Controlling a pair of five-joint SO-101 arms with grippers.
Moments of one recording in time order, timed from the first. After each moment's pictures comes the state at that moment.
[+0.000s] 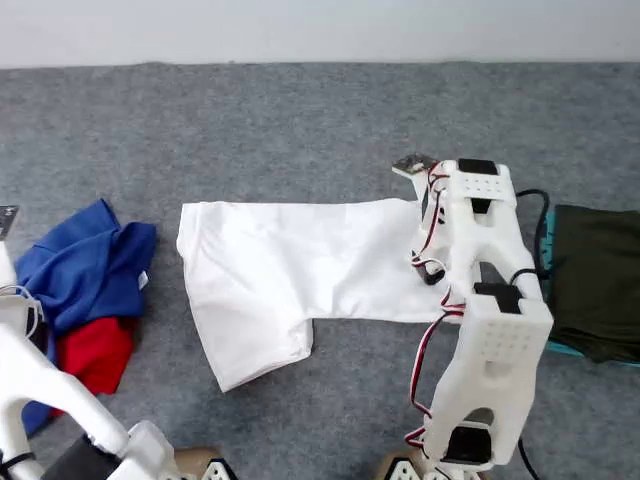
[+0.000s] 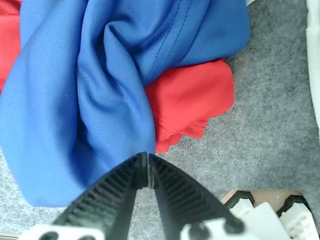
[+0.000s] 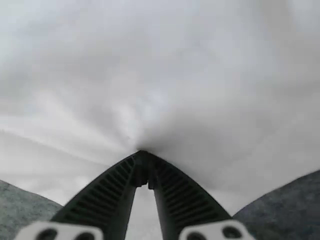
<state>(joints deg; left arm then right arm) -52.5 -19.6 21.4 97.6 -34.2 2.8 37.3 -13.6 82.3 33.9</state>
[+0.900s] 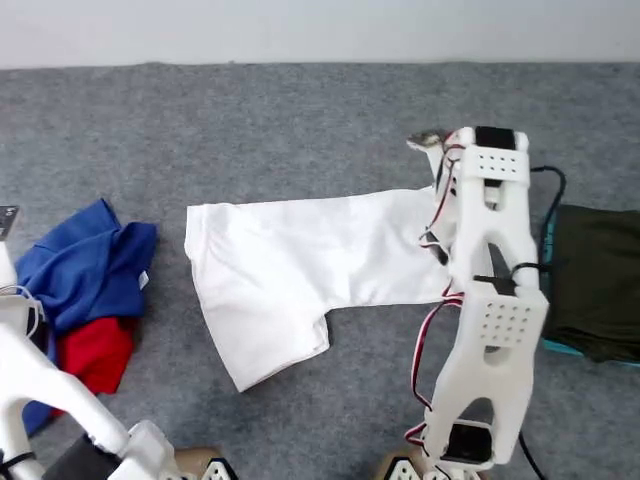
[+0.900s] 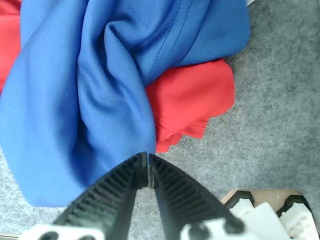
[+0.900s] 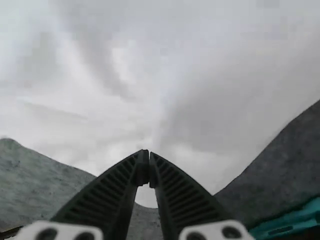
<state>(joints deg) -52.5 -19.6 21.4 97.6 -34.2 4.7 42.3 -34.6 100.5 33.7</state>
